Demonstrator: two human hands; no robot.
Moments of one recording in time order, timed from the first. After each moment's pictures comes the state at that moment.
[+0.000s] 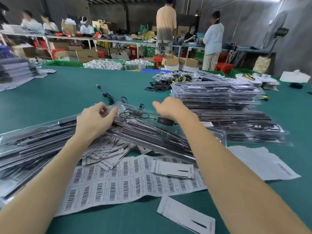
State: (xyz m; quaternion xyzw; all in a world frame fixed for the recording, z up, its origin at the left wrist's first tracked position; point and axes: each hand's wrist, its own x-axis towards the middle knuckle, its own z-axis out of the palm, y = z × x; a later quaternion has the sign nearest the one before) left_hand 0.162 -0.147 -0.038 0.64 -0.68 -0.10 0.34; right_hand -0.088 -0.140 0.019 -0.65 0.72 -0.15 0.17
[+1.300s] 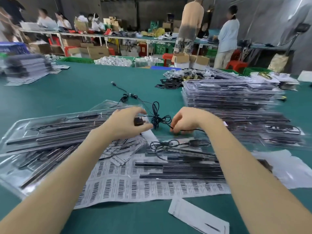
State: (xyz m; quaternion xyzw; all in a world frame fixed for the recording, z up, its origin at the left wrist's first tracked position) left_hand 0.127 -0.131 -0.026 0.50 -0.84 -0.10 0.16; right_hand -0.111 -0.123 0.010 -0.72 0.65 -0.02 0.24
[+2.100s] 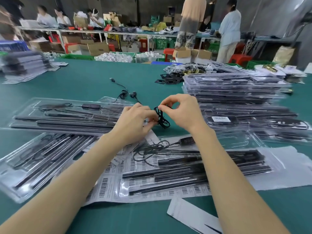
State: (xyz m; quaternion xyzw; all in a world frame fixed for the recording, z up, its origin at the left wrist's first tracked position) left_hand 0.096 -0.123 -0.047 0.44 -0.86 0.00 0.26; right_hand -0.095 -0.124 -0.027 -0.73 0.53 -0.43 0.07
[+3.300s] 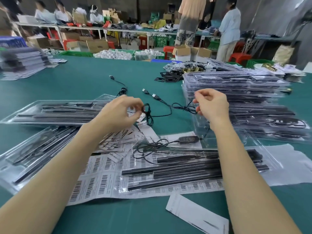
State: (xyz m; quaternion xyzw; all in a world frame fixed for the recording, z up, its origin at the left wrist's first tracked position) left_hand 0.135 -0.137 -0.030 0.43 -0.86 -0.06 0.28; right_hand -0.144 -0.108 -0.012 -0.48 0.65 -0.55 0.21
